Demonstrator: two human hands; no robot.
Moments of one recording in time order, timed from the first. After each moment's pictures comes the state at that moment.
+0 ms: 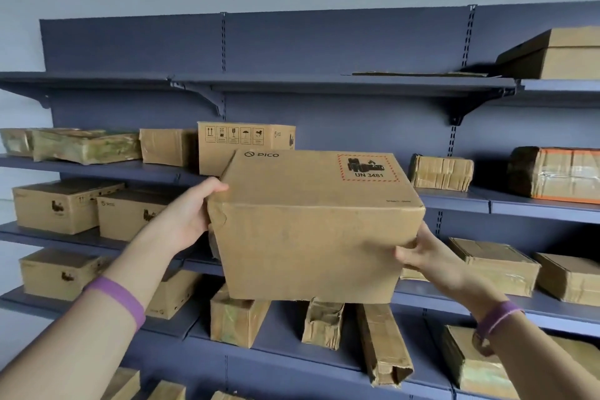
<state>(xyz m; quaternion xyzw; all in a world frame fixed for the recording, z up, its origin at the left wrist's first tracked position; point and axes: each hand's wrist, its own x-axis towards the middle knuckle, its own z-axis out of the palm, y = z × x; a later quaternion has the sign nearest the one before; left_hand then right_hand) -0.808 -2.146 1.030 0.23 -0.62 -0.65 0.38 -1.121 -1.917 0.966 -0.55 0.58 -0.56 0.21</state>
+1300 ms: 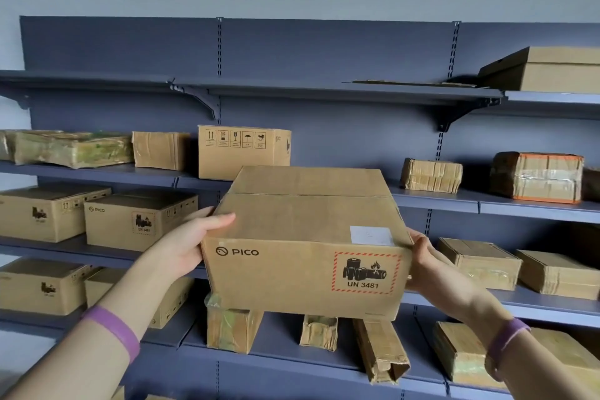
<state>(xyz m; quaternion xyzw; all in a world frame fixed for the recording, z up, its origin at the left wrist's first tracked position) -0.776 -2.171 0.994 0.23 -0.63 -0.66 0.34 -1.065 -1.905 0.954 -0.49 0.57 -0.61 0.26</state>
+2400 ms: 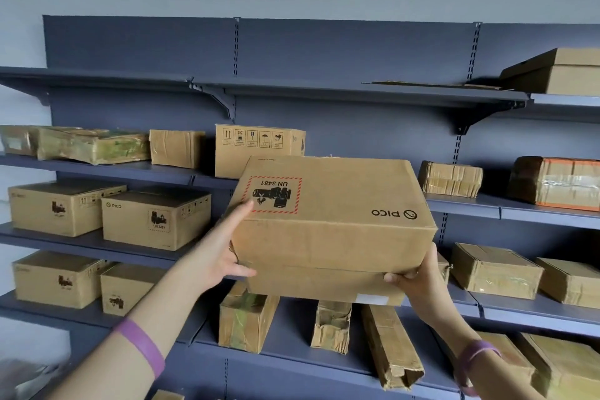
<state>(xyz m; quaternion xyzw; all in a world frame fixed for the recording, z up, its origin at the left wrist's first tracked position) -0.780 -2.164 0.979 0.23 -0.57 -0.72 0.32 -1.043 -1.955 0.921 -0.45 0.65 -0.62 0.00</state>
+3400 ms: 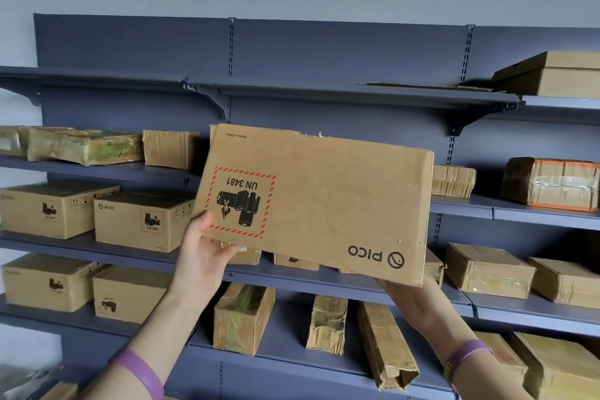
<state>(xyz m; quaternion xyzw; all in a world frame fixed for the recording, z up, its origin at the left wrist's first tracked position) -0.778 -2.152 0.959 0.05 -0.41 -0.74 0.53 -1.041 -1.959 0.921 -0.33 0.39 -0.79 0.34</state>
